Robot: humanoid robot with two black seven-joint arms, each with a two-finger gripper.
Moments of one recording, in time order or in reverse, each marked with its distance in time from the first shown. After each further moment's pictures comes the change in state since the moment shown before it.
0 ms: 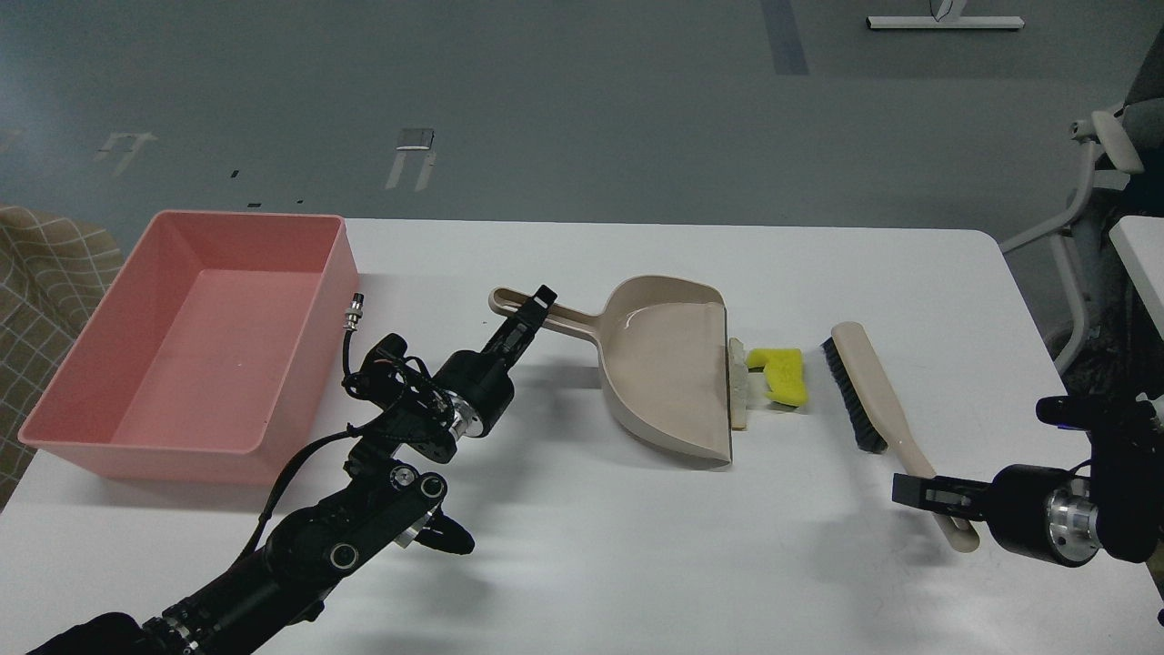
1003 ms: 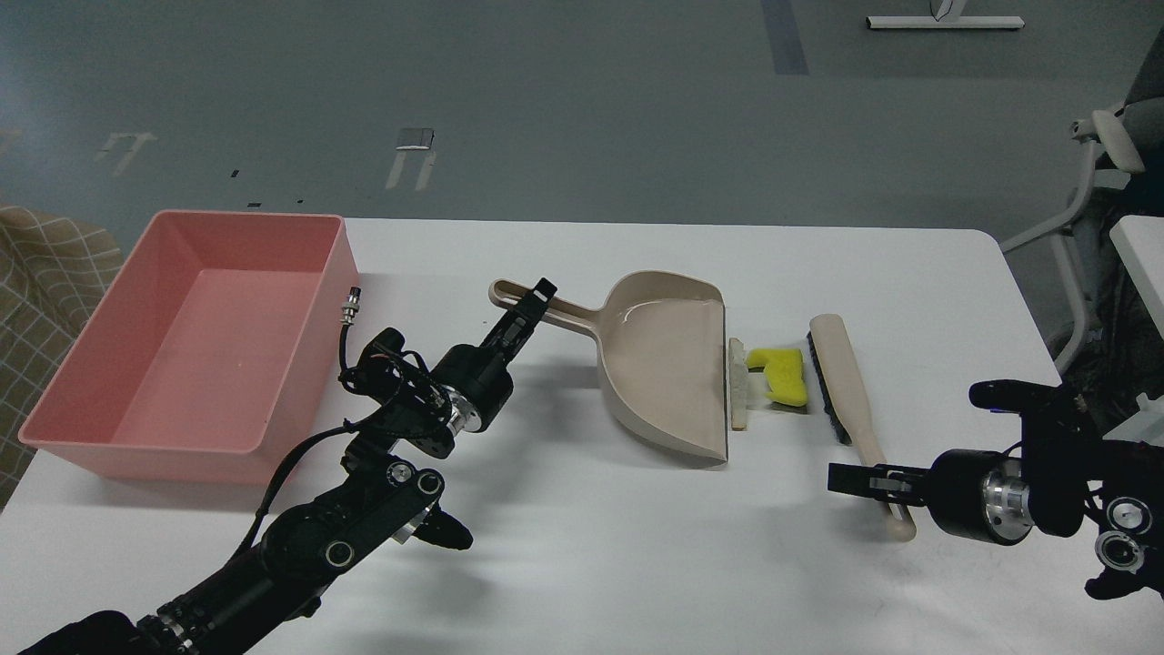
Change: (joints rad) left arm -0.004 0.013 0.000 -0.024 0.000 0.000 0.001; right arm 0.118 0.164 -0.083 -0.056 0.041 0.041 -0.023
